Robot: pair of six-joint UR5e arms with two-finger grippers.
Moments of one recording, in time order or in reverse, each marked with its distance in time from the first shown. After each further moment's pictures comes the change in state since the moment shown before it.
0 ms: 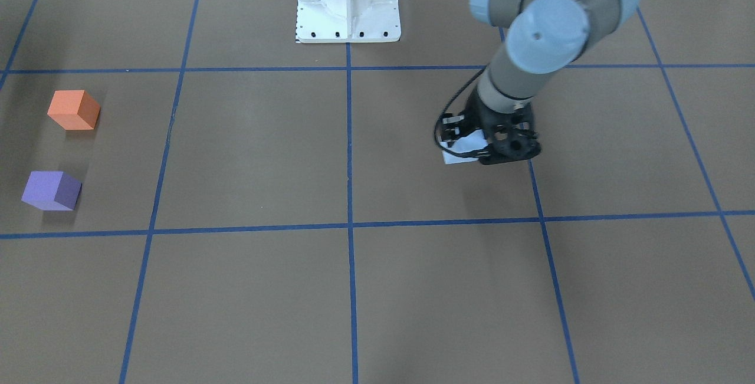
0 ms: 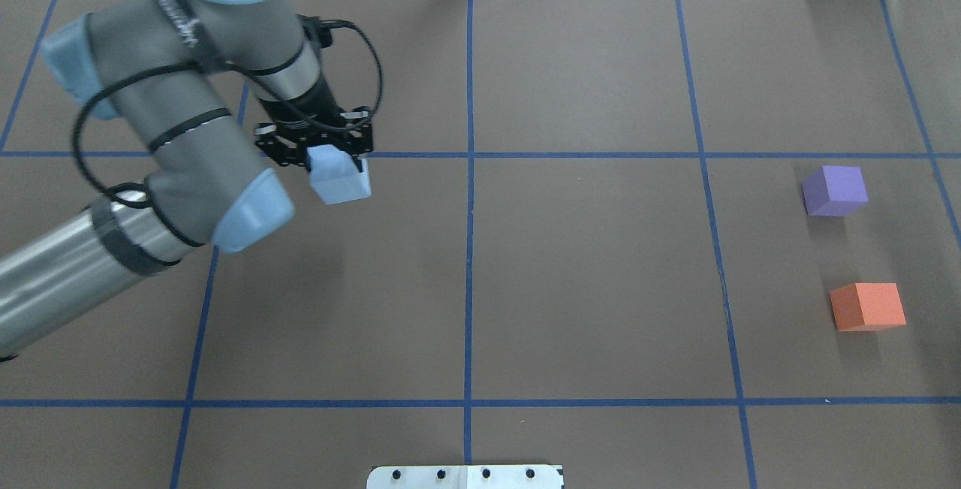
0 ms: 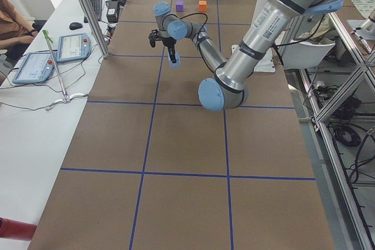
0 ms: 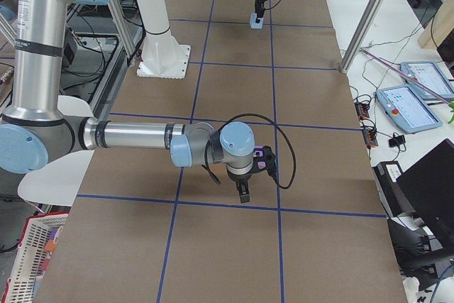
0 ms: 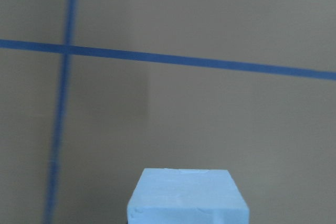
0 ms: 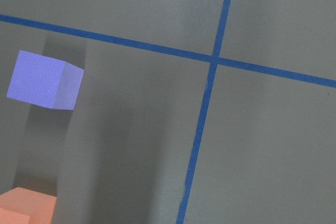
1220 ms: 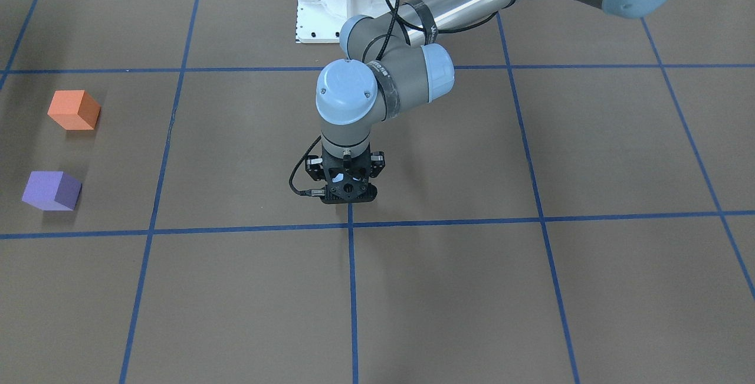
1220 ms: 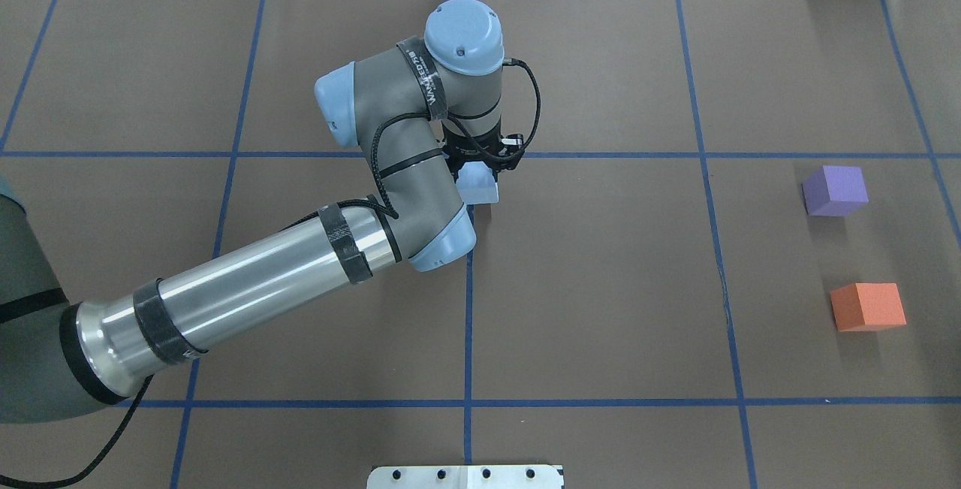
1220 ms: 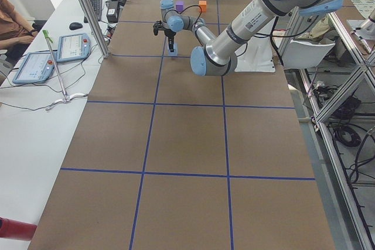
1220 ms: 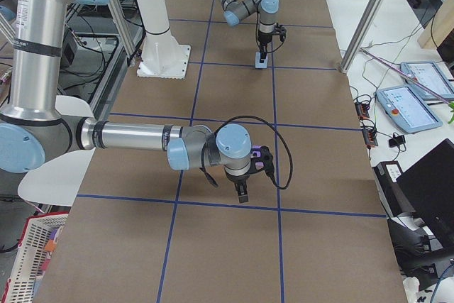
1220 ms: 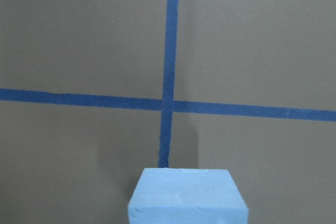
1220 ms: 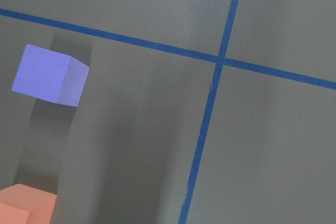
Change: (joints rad) left arm 0.150 -0.279 0.464 -0.289 0.219 -0.003; right arm 0.000 -0.002 -0.003 0.014 0.019 0.012
